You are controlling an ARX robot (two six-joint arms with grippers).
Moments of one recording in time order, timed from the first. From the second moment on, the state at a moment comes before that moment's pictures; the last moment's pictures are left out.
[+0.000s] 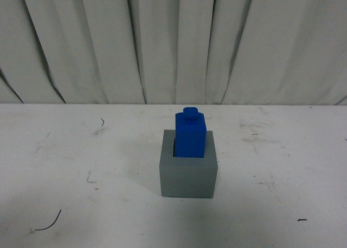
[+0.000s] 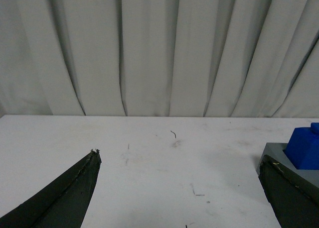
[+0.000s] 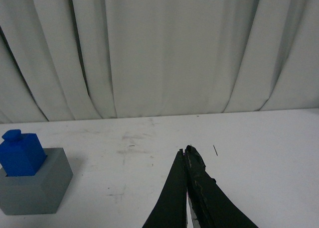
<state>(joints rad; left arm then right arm) 0.00 0.01 0.01 0.00 0.00 0.00 0.00 0.22 0.05 0.17 0.00 0.00</state>
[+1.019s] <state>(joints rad) 0.00 0.01 0.01 0.00 0.00 0.00 0.00 0.00 0.01 0.00 0.00 0.00</state>
